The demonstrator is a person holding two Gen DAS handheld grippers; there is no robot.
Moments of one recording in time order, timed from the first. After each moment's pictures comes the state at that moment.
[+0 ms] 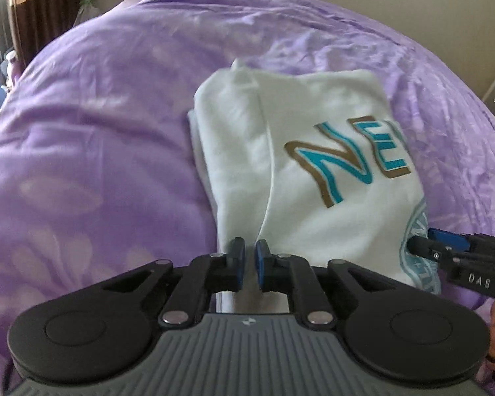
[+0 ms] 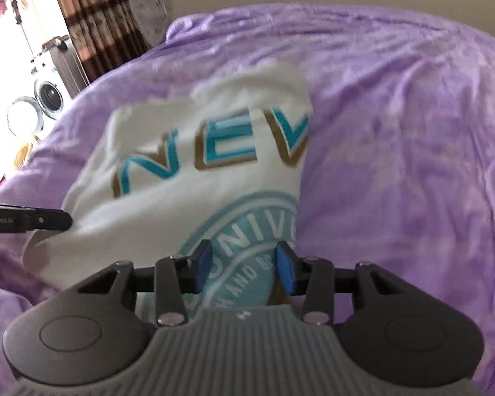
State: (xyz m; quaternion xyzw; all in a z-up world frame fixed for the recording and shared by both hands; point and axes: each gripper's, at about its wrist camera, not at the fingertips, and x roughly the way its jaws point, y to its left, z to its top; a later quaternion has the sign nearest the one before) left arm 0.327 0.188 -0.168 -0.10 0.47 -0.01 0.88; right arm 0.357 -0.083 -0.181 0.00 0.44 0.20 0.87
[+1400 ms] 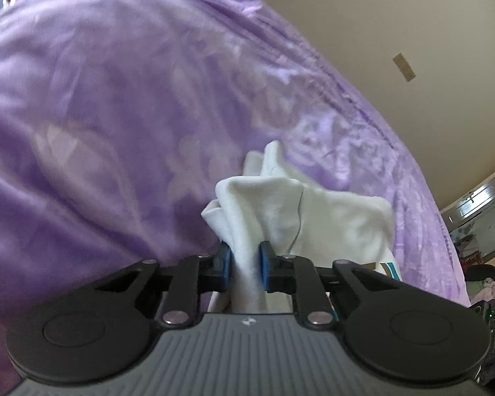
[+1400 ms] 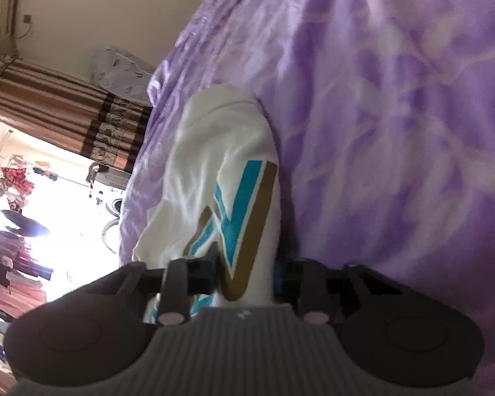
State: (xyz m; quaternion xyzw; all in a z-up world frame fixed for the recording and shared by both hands) left arm 0.418 0.260 -0.188 -0.32 0.38 -0.05 0.87; right arm 0.511 -0.133 -0.238 0.39 0.48 0.25 0.75
